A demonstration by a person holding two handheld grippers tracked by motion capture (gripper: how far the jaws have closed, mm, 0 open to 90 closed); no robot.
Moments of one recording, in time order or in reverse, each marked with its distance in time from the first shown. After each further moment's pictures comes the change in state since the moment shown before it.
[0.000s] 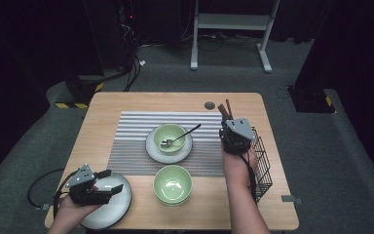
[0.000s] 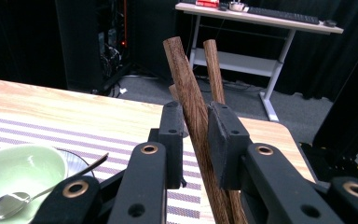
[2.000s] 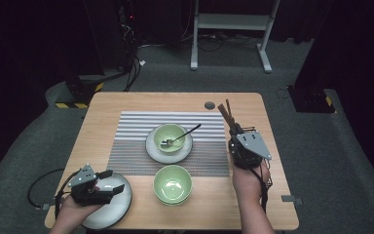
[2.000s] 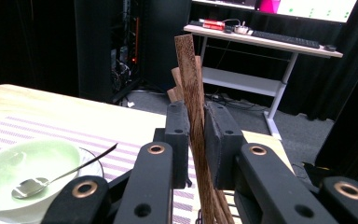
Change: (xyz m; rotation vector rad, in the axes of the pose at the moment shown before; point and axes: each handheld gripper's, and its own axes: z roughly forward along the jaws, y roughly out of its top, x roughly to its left) left arm 0.001 -0.002 0.003 0.012 0.004 0.002; right arm -0.016 -0.006 -0.047 -0.084 0.041 -0.035
